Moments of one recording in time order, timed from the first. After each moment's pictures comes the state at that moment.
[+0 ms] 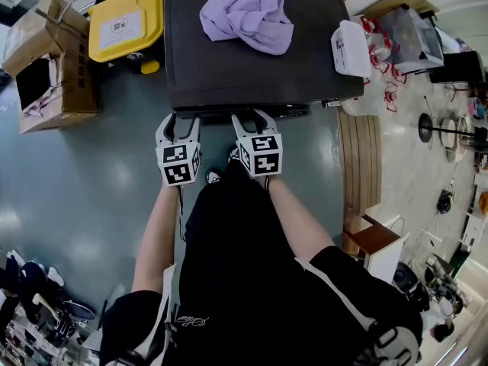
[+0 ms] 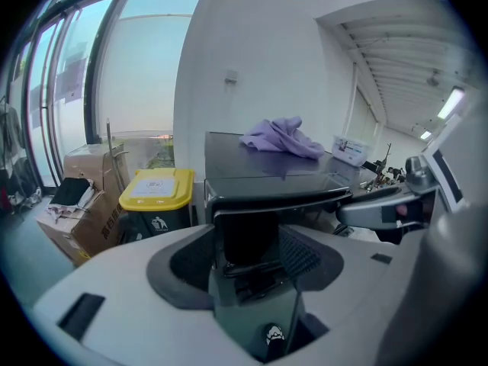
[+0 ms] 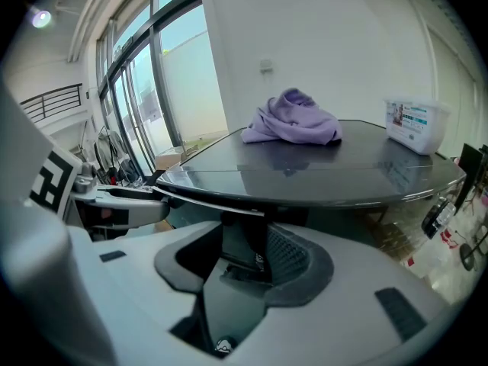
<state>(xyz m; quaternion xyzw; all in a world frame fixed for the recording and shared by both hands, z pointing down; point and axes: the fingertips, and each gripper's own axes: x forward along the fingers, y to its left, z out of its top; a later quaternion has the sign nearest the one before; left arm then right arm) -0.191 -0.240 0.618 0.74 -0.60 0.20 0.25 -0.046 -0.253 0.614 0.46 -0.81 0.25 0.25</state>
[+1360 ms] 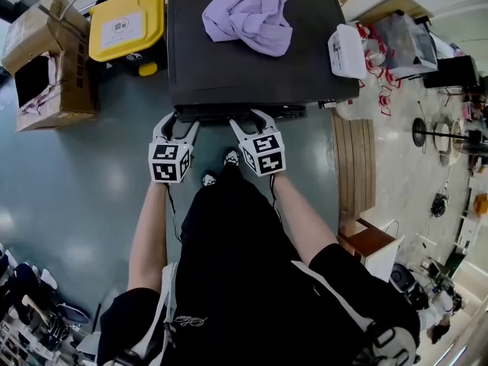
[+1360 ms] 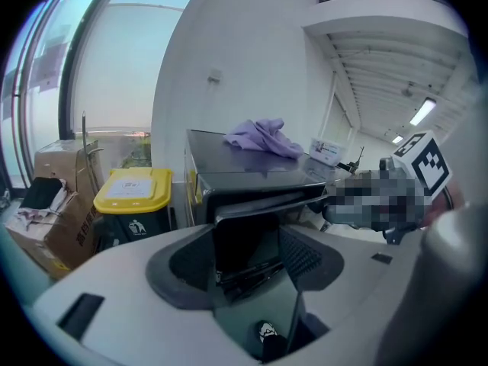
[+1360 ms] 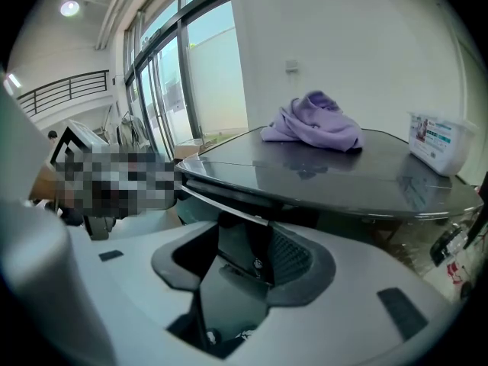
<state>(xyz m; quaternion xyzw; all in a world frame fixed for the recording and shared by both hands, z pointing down) -0.189 -0.230 0.620 0.79 -0.52 0.18 0.25 -0.053 -0.241 0.615 0.40 -0.85 0.20 0.28</state>
